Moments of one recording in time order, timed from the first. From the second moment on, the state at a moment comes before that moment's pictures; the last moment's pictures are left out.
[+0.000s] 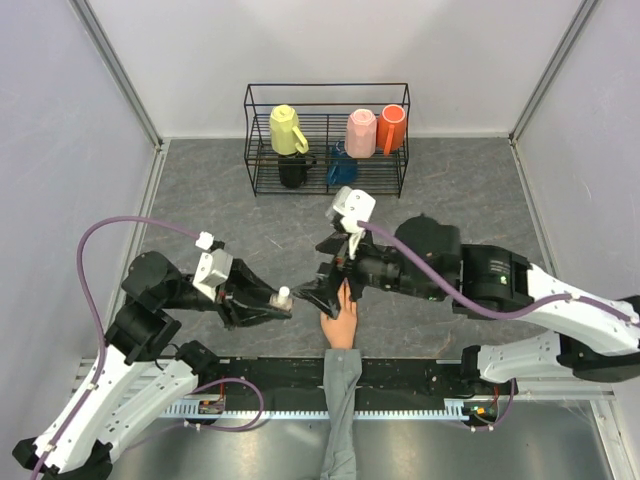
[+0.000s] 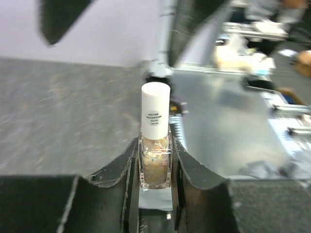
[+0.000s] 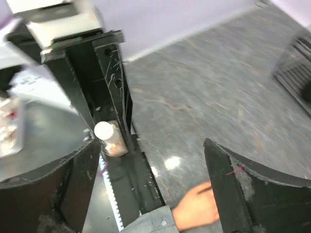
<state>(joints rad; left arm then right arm) -0.59 0.53 0.81 -0.20 0.99 -0.18 1.38 1.23 1.64 -0.64 0.22 0.20</state>
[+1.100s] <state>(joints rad) -0.59 0.63 0.76 0.10 0.95 -0.33 1.15 1.23 1.45 -0.29 -0.35 0.16</state>
